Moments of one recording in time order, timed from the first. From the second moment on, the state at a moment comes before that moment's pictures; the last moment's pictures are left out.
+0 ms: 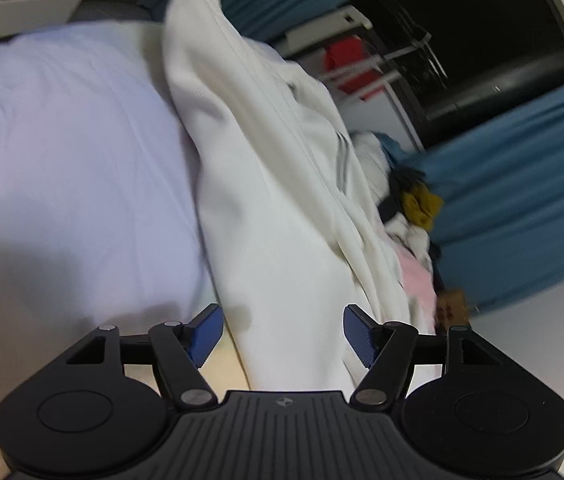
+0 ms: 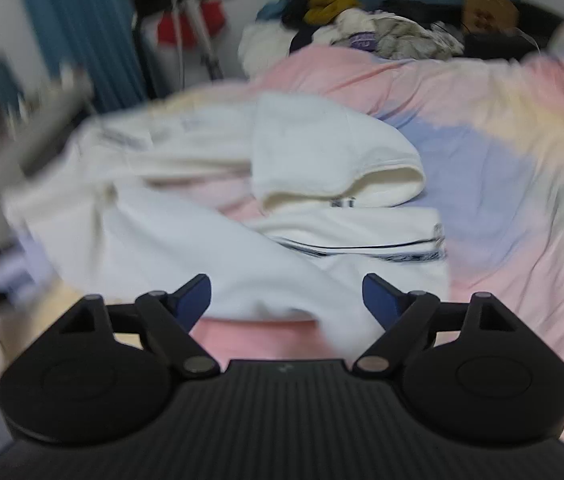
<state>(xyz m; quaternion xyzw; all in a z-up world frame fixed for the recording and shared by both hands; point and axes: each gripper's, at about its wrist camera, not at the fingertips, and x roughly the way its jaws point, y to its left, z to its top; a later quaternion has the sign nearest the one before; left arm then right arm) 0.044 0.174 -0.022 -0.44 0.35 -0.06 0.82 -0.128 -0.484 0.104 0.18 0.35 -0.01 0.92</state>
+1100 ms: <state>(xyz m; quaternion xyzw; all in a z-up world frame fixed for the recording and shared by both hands) 0.259 0.317 -0.026 -0.55 0.23 0.02 0.80 -0.027 -0.414 -0.034 0.40 0.39 0.04 0.83</state>
